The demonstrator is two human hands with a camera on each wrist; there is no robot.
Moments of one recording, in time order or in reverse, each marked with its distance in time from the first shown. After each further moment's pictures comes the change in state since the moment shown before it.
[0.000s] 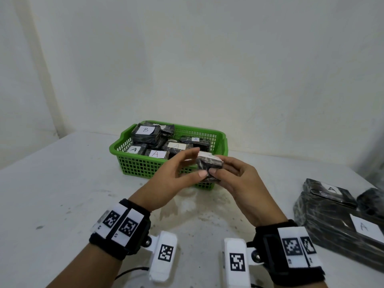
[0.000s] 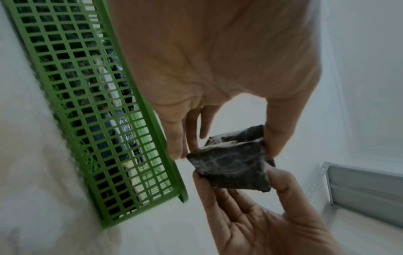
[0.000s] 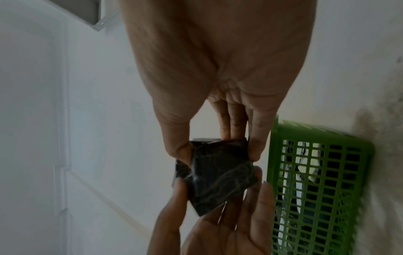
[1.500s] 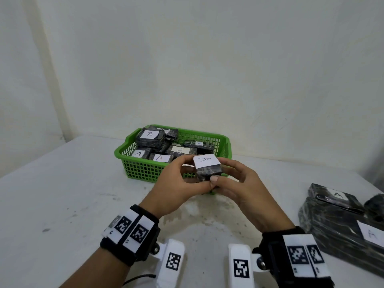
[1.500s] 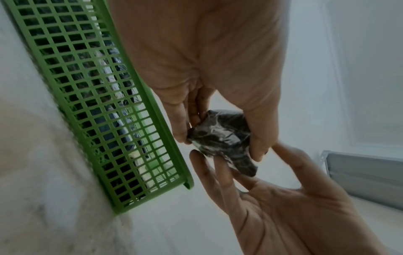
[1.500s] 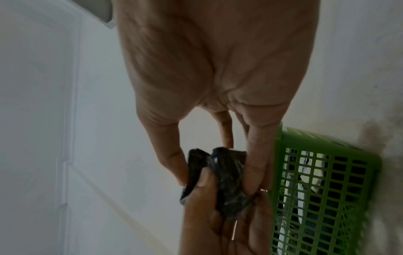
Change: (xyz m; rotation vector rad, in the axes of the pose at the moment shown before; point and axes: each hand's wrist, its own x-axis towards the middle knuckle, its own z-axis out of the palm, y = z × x) left_hand 0.002 -0.006 0.009 0.070 0.210 0.011; right_hand -0.002 -0.002 0.001 -0.009 -0.070 -0.005
